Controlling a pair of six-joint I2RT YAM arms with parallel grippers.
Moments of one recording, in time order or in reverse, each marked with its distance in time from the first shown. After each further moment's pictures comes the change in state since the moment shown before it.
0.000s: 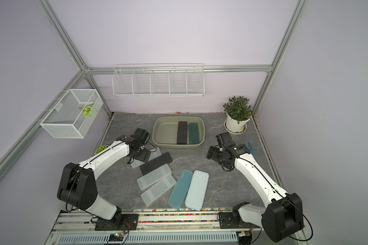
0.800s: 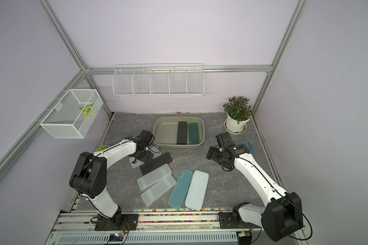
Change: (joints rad) left arm 0.001 0.172 0.003 0.092 -0.027 0.031; right arm 0.000 0.024 0.001 -0.004 0.001 -0.006
